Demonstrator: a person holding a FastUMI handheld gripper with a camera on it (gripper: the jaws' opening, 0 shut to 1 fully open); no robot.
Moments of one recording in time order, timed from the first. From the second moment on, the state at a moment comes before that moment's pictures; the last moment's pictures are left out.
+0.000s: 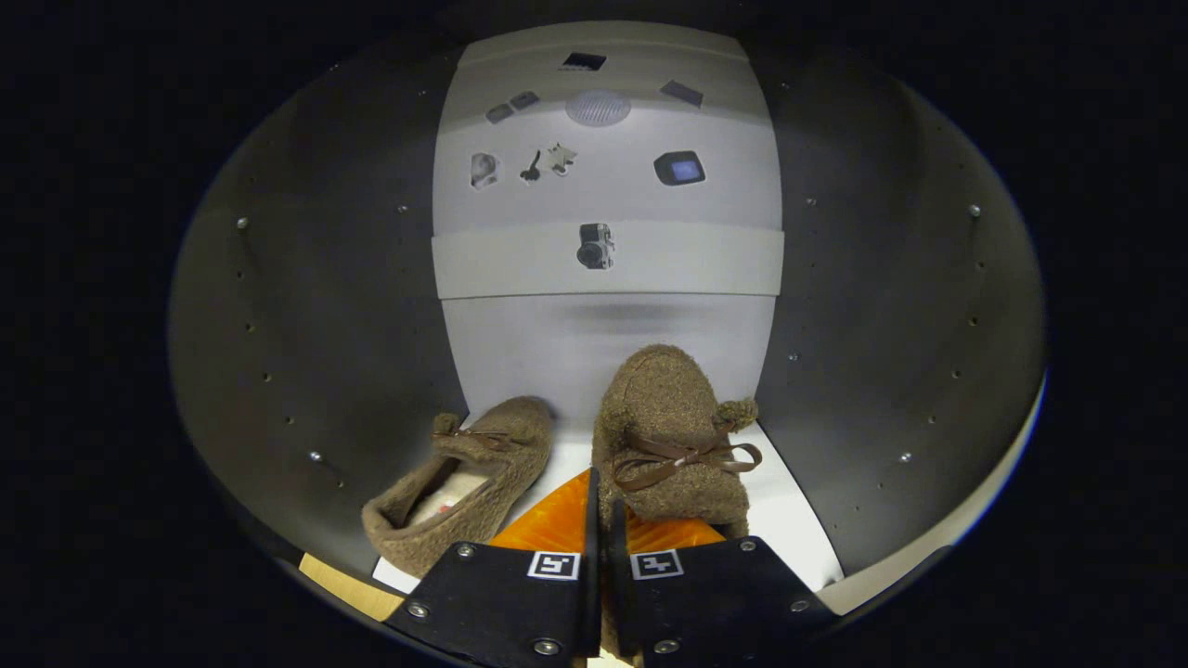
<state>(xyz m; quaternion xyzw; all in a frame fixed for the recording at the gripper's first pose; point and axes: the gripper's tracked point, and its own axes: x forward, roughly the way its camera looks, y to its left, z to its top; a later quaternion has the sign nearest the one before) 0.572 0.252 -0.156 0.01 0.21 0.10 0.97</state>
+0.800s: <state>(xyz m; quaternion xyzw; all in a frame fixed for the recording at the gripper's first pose) 0.591 0.259 -0.191 0.01 0.26 0.09 0.96</state>
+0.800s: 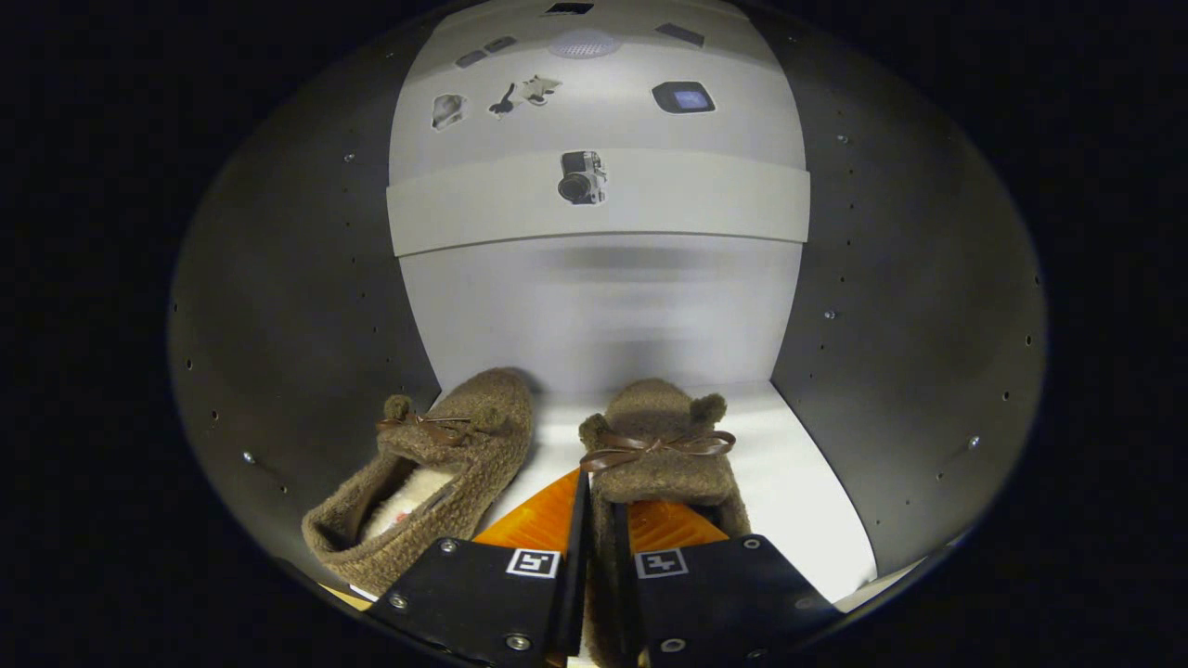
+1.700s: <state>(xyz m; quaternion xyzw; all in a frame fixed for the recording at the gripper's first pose) 0.455 0.232 -0.103 0.00 0.19 0.07 0.98</state>
